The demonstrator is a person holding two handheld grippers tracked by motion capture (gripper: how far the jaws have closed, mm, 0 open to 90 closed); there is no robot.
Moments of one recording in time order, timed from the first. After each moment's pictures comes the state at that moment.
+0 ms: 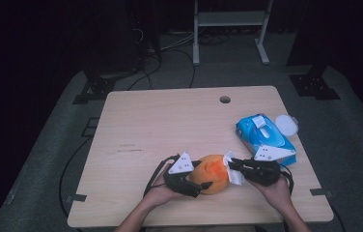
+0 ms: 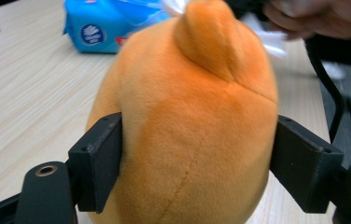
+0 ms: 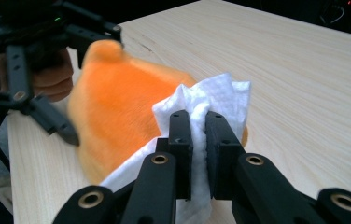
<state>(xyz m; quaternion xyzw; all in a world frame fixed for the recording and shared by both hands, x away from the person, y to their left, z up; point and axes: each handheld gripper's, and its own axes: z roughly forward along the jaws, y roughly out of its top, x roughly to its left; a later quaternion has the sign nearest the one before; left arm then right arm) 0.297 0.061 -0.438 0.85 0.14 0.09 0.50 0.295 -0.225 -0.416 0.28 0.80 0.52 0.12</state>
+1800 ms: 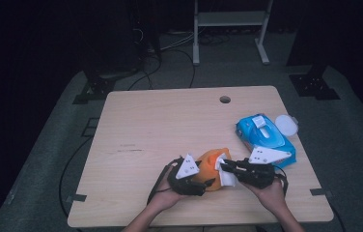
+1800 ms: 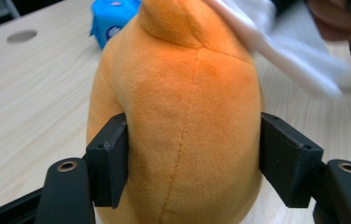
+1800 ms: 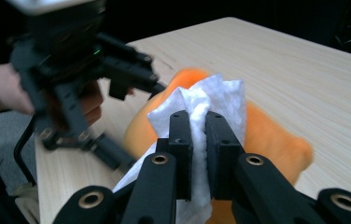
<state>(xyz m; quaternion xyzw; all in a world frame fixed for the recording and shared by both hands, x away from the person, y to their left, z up) 0.285 0.047 -0.436 0.84 0.18 0.15 0.49 0.283 -0.205 -0.403 0.25 0.79 0.54 0.12</state>
